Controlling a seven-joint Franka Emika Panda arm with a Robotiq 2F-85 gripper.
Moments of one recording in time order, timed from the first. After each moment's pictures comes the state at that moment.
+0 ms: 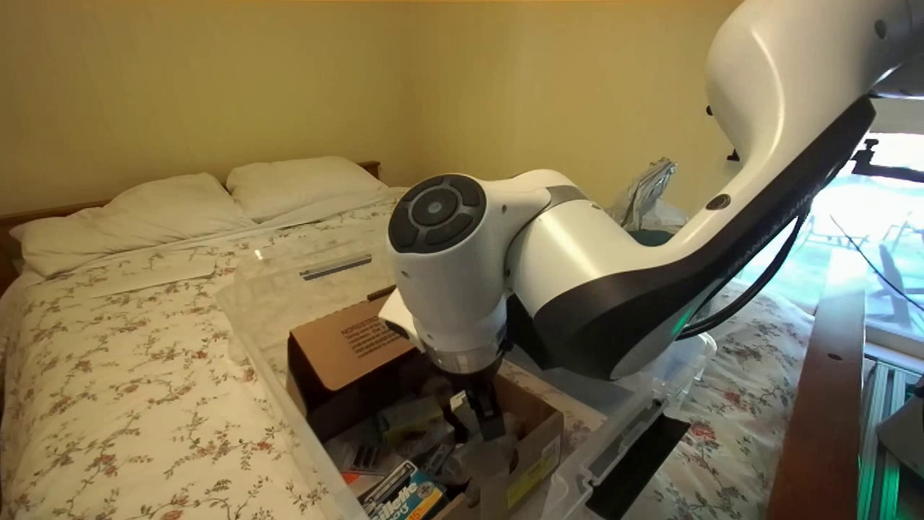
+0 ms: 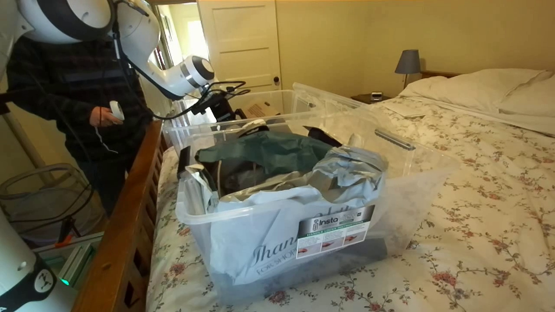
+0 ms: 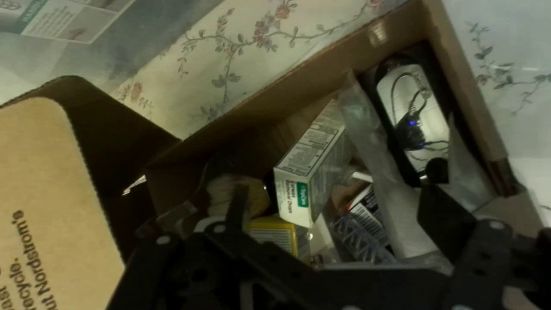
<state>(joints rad) 0.89 0.69 0.07 -1.51 -0.56 1.95 0.15</state>
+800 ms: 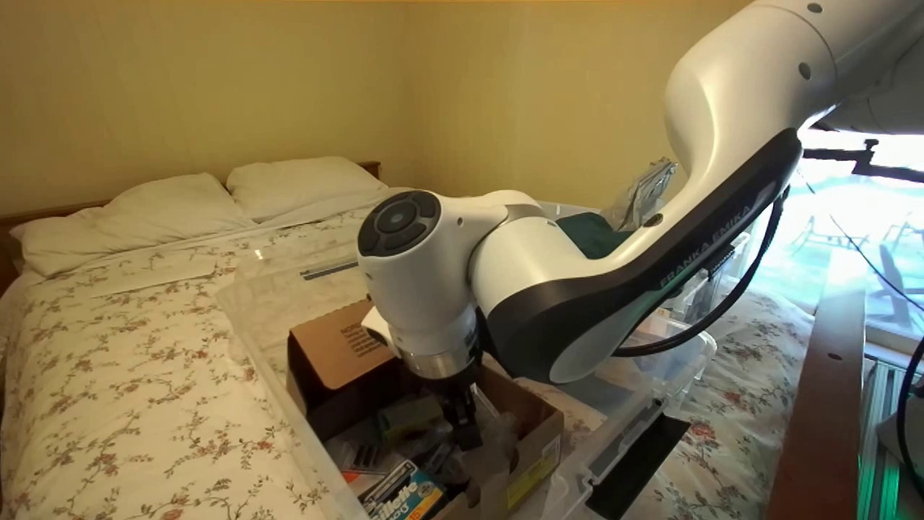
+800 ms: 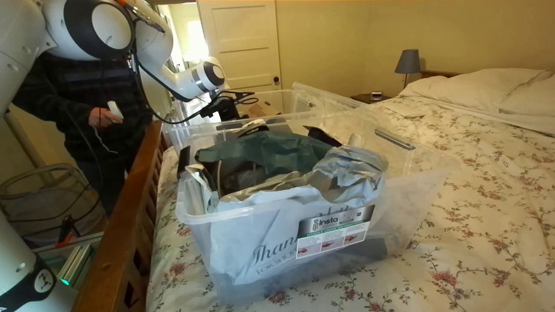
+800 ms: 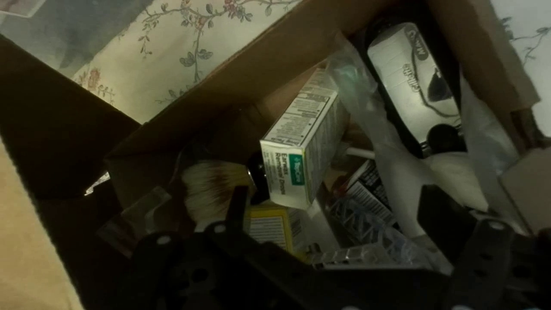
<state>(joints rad) 0.85 0.80 0.09 -1.37 -0.49 1.94 0.12</state>
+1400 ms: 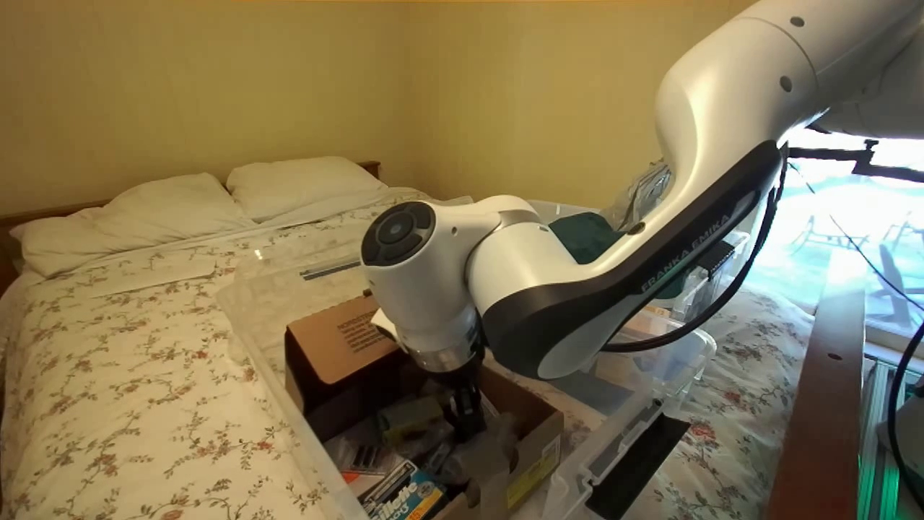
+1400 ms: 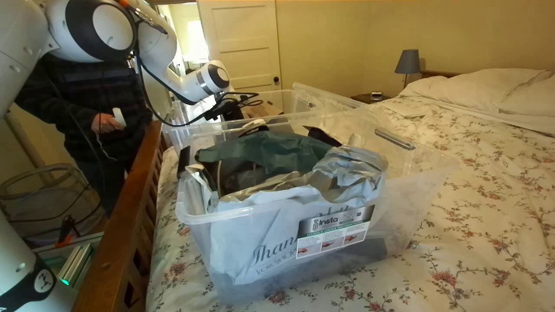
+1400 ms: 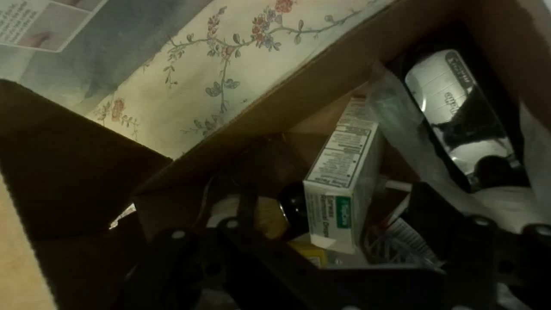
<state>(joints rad) 0.85 0.81 0.06 -1.37 -0.50 1.91 0.12</state>
